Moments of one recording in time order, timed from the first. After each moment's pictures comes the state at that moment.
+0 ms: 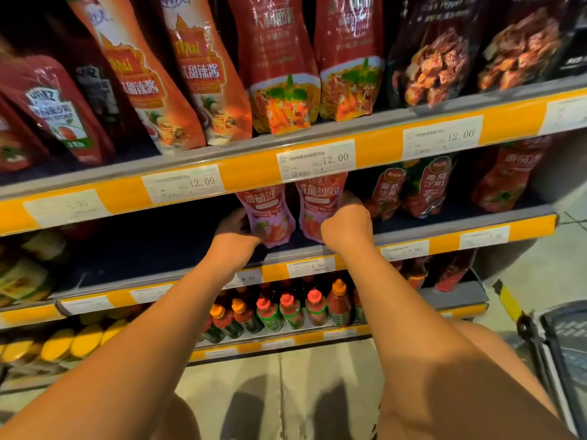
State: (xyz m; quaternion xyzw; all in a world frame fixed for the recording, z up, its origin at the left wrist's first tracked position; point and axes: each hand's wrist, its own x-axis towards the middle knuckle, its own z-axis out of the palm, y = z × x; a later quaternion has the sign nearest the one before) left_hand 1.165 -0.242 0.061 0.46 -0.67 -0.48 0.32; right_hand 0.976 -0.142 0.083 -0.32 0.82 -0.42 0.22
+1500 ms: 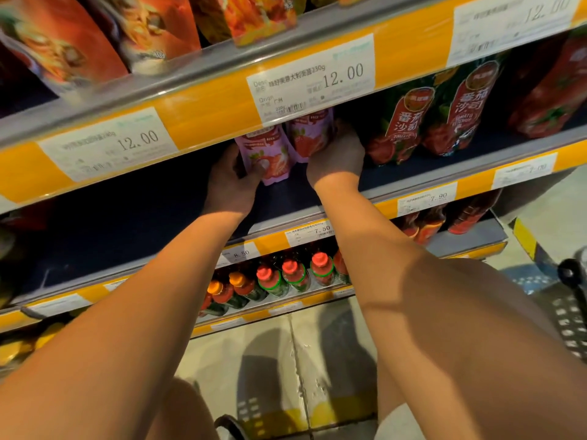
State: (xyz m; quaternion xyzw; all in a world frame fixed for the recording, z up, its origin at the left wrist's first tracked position) left_hand 1.126 -0.291 0.034 0.43 -0.76 -0.37 0.33; right_hand 0.974 -0.206 0.056 -0.27 0.84 -0.47 0.11
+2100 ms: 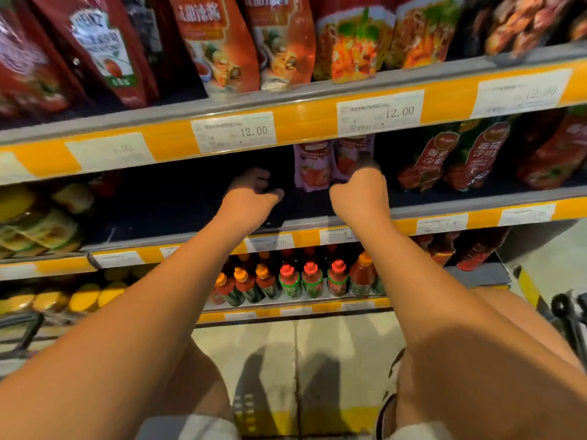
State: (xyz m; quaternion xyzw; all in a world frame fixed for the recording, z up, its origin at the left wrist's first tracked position) left_hand 1.201 -0.259 0.071 0.51 -0.73 -0.37 0.27; right_hand 1.022 -0.152 0.085 -0.34 0.82 -0.43 0.17
